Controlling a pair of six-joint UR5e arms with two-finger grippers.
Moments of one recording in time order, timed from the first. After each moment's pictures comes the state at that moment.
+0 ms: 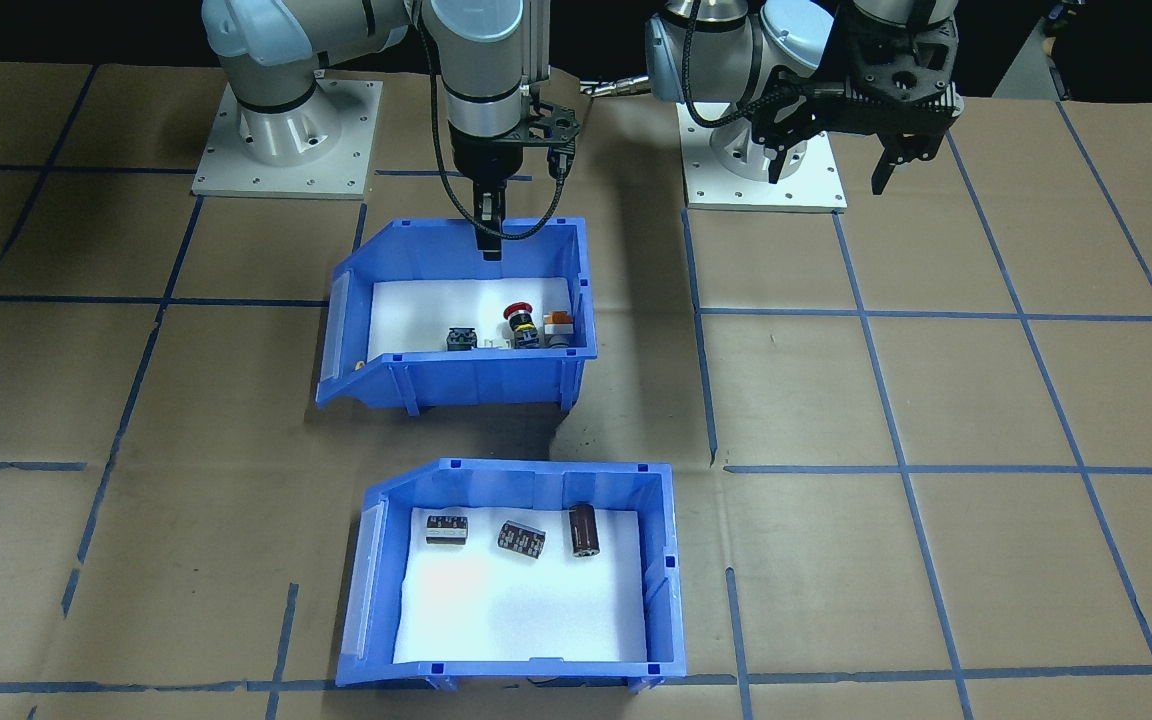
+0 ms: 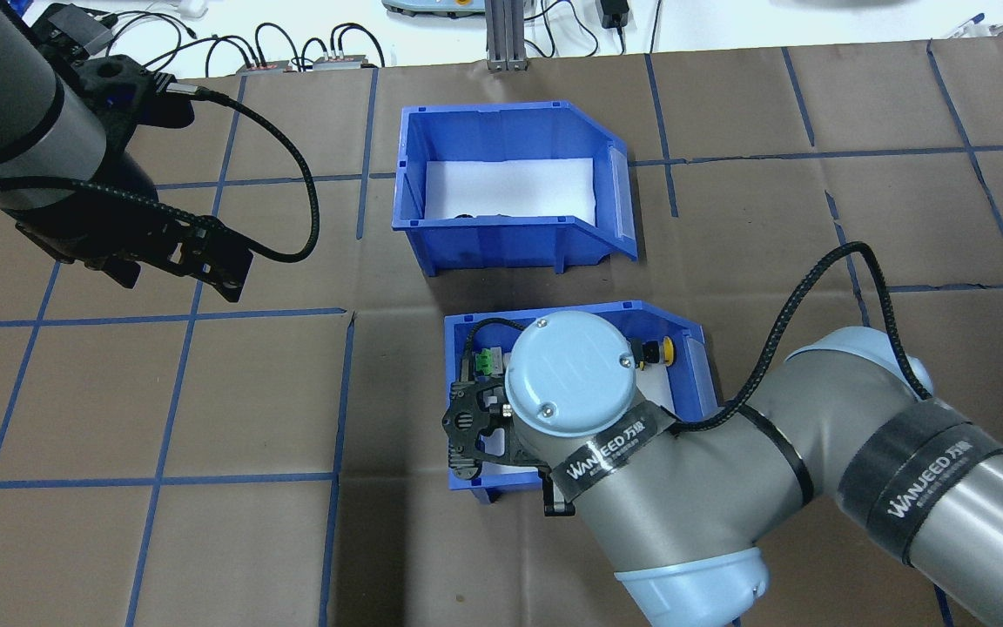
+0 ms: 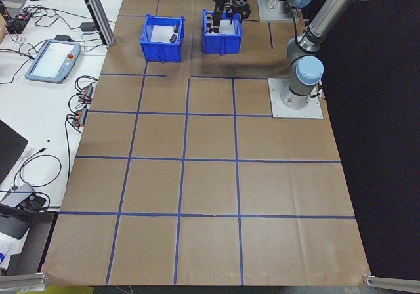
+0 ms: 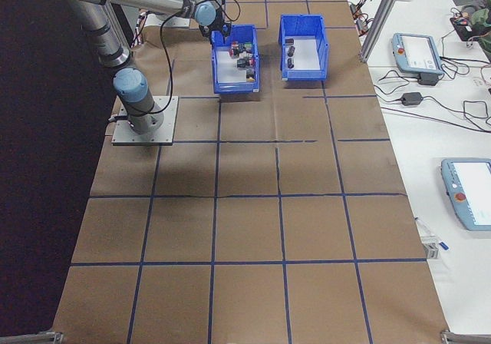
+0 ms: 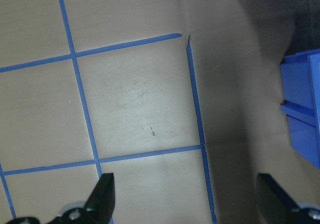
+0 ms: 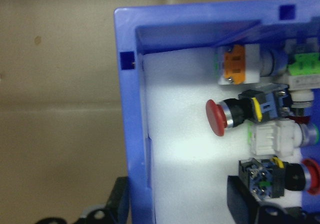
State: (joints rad) left arm -1.53 -1.35 -1.72 -1.59 1.62 0.21; right arm 2.11 -1.64 2.11 -2.11 -1.59 -1.02
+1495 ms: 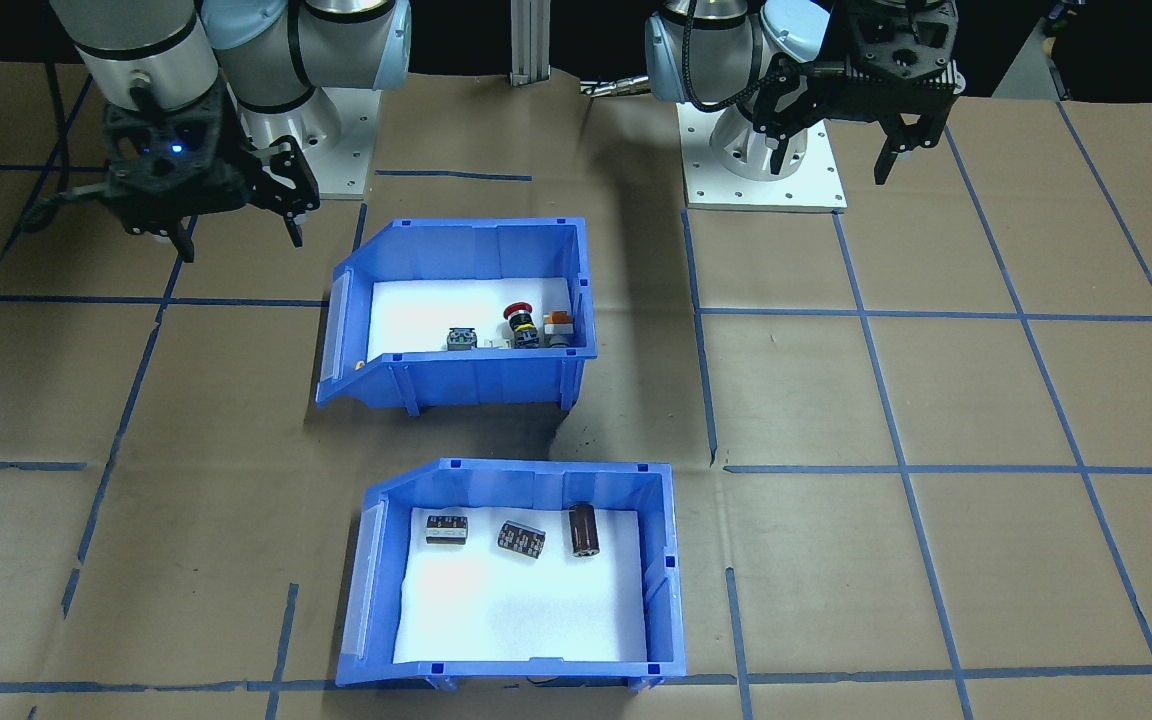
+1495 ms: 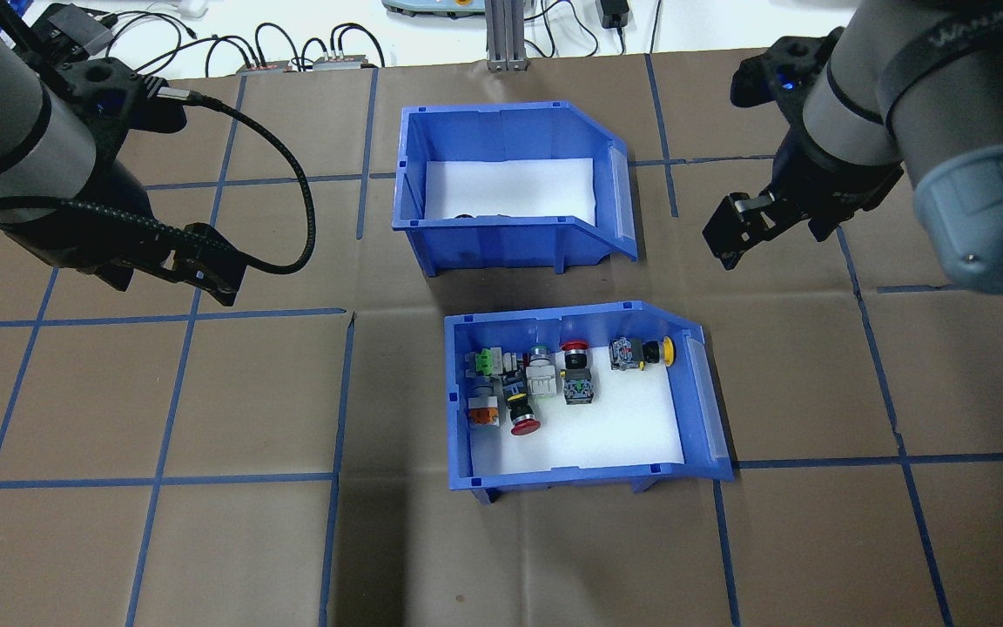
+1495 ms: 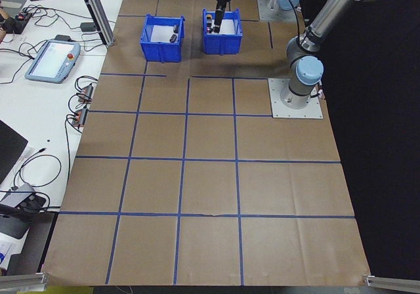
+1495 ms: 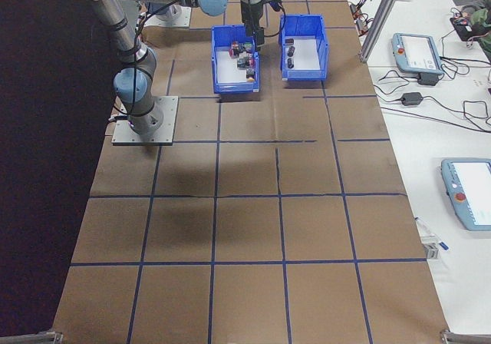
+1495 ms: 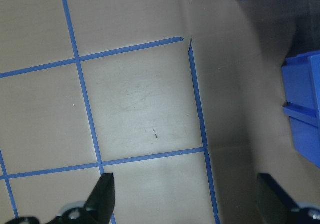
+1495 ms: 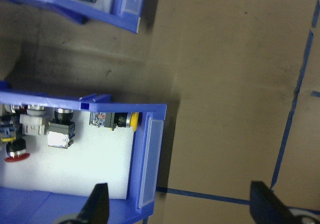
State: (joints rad) left arm -1.53 -1.32 -1.74 -1.58 1.63 0.21; right arm 1.56 -1.65 1.71 -1.66 -1.58 -0.15
